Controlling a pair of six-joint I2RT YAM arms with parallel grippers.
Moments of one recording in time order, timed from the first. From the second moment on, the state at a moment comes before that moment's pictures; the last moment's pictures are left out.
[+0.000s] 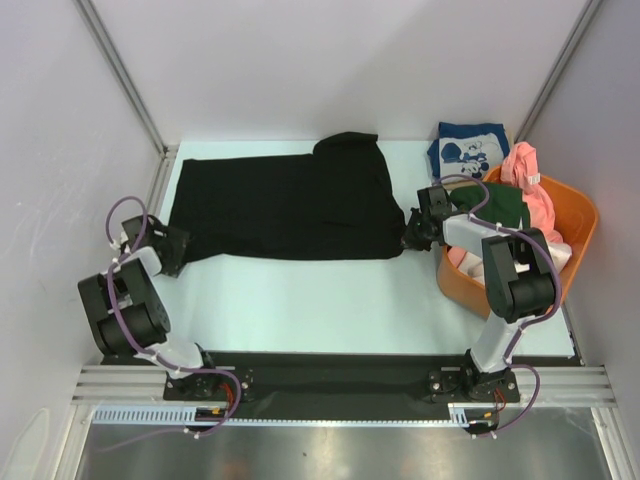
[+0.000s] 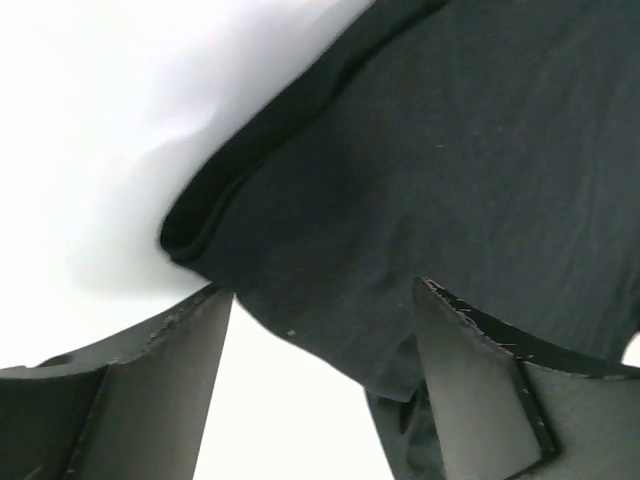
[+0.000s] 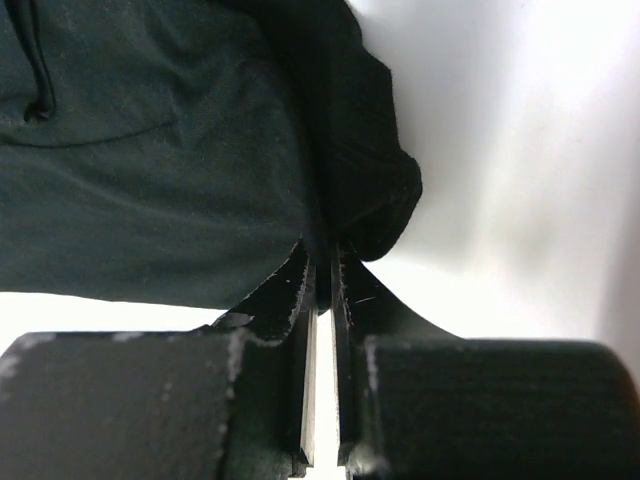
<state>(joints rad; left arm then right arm) 0.44 1.56 0.75 -0.08 0.13 -0.88 0.24 1.78 1.03 -0.24 -0.10 0.59</state>
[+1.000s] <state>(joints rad) 0.42 1.67 1.13 -0.37 0.12 -0.83 0.21 1.84 1.40 -0.44 -0.12 0.54</state>
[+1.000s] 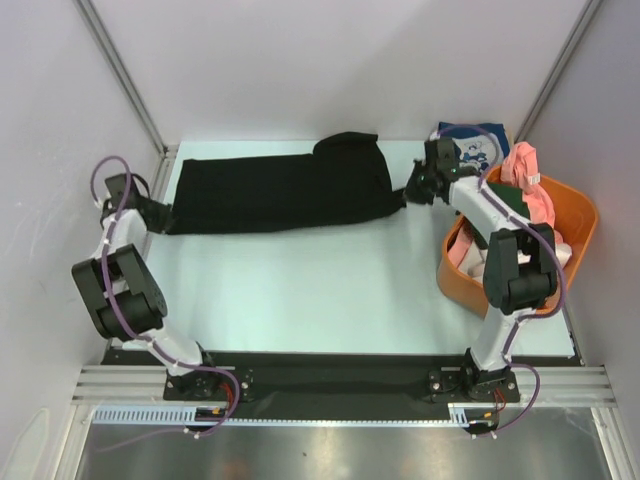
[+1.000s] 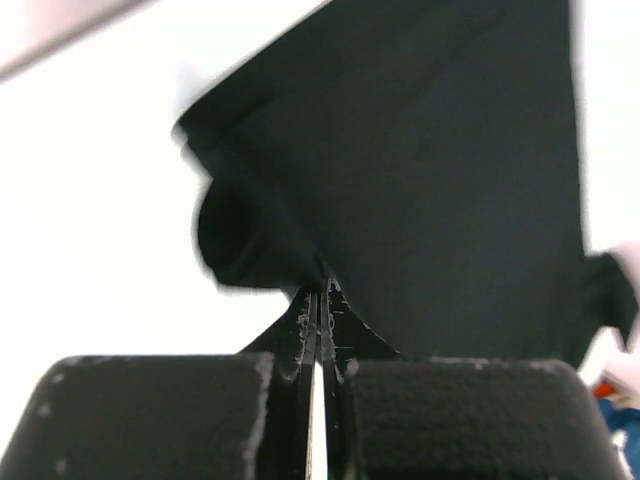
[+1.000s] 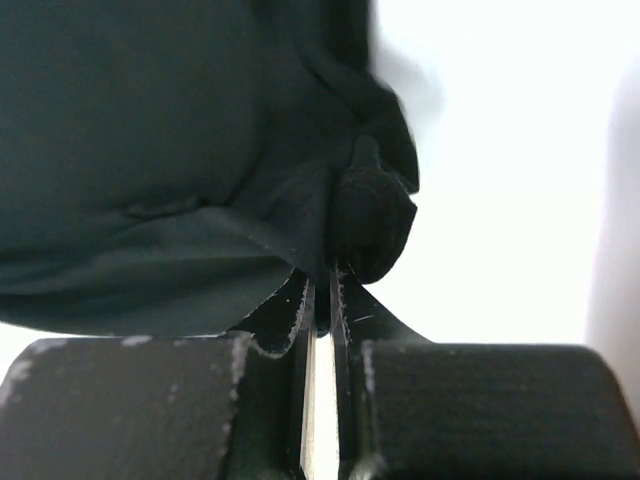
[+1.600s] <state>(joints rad) 0.73 1.19 0.64 -0.50 0.26 -0.70 0.18 1.26 0.88 -0.33 -0.11 0.61</state>
